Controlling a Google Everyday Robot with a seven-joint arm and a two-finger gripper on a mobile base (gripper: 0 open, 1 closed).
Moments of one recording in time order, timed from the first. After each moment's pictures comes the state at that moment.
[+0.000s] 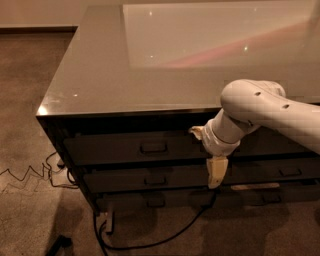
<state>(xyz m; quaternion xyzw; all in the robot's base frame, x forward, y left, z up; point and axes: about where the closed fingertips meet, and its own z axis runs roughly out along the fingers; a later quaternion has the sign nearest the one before) 0.516 -0.133 0.691 -0.78 0.61 0.04 0.15</state>
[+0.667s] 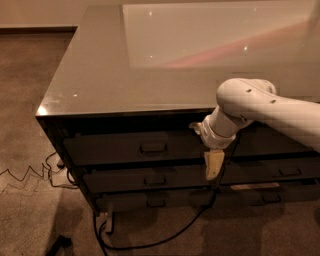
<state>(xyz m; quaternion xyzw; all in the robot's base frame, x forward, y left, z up) 0.552 -0.142 0.673 -0.77 0.62 0.03 0.15</state>
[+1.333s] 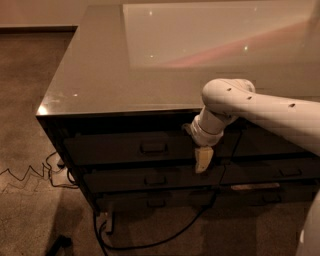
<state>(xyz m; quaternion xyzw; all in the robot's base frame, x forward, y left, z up) 0.576 -0.126 0.642 -0.78 0.61 0.04 0.12</state>
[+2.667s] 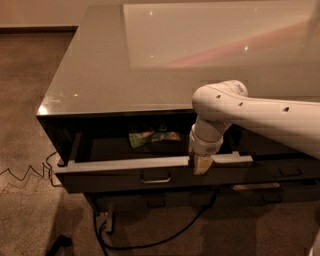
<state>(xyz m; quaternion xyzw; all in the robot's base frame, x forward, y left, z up) 0.538 -0.133 0.643 -0.77 0.64 0.02 0.04</state>
